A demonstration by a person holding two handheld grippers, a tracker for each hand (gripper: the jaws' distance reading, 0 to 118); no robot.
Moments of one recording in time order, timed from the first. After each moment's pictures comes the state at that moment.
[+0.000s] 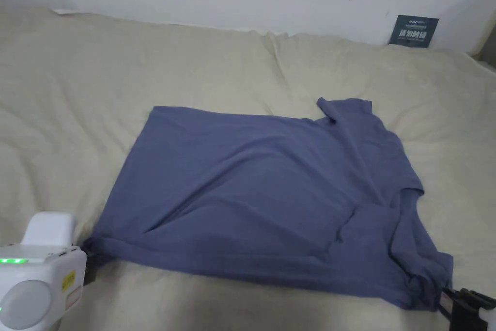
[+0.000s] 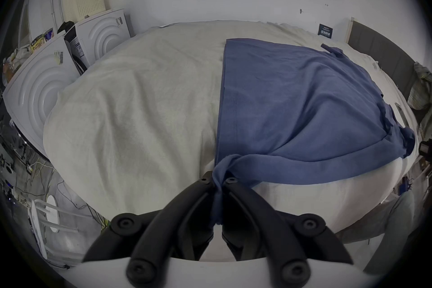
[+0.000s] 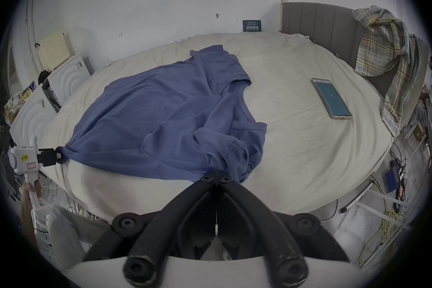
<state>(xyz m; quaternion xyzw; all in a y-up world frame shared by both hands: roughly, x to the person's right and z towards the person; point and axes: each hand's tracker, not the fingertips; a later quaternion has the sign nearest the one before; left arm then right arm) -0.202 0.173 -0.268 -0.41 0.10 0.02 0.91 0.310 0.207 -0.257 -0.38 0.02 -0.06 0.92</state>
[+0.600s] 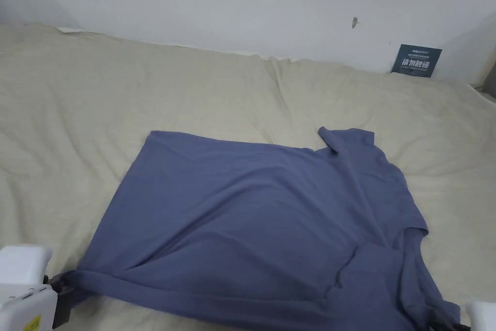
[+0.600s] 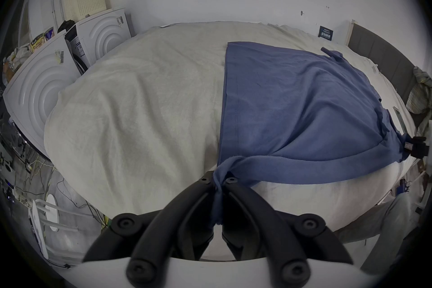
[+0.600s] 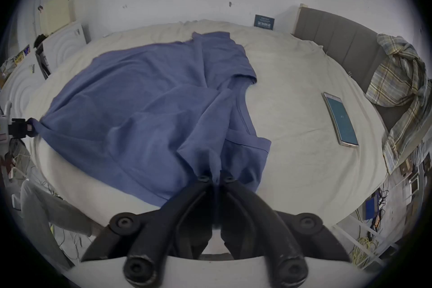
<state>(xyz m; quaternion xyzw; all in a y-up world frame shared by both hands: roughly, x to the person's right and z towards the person) -0.207 0.185 -0.267 -0.41 0.10 0.03 0.91 0.309 0.177 -0.324 -0.41 0.01 0.04 0.91</state>
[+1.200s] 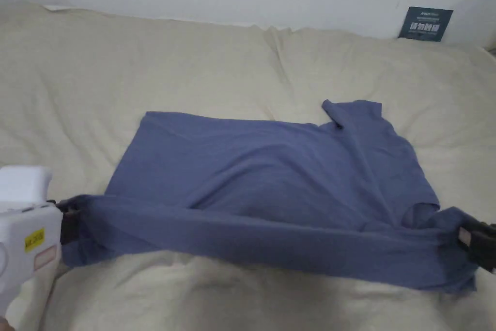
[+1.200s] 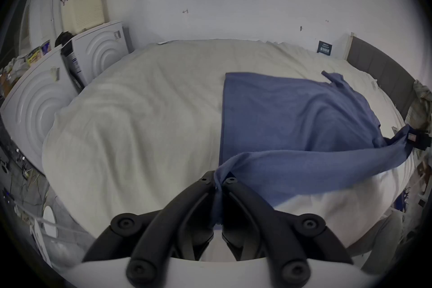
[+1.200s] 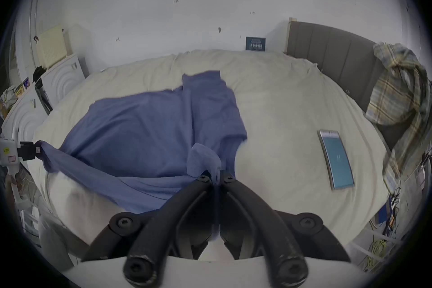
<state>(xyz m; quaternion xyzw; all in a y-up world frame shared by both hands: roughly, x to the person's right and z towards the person) -0.216 0.234 -0.341 -0.37 0.09 0.03 0.92 0.325 0.247 -0.390 -0.34 0.02 -0.01 0.94</state>
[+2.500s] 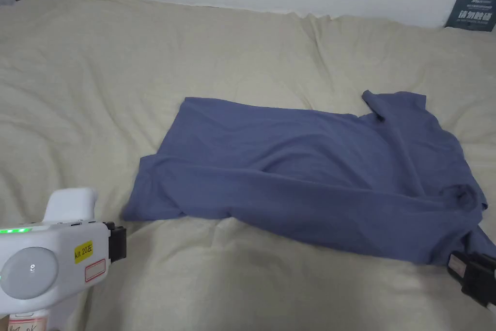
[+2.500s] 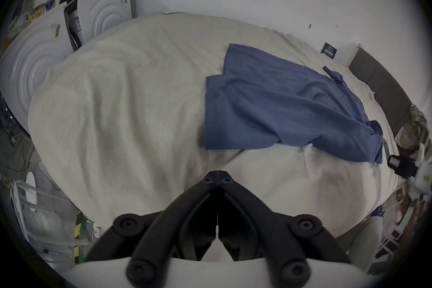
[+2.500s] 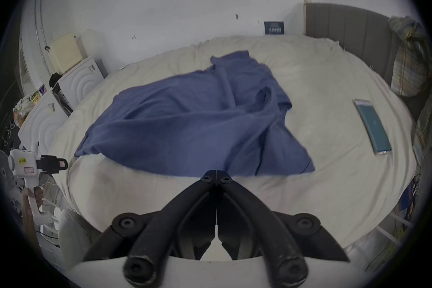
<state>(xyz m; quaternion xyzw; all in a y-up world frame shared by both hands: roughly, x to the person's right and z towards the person) -0.220 0.191 -0.305 -0.42 0.09 0.13 0.89 0.282 0.194 -0.353 -0.38 0.08 -0.08 0.92</state>
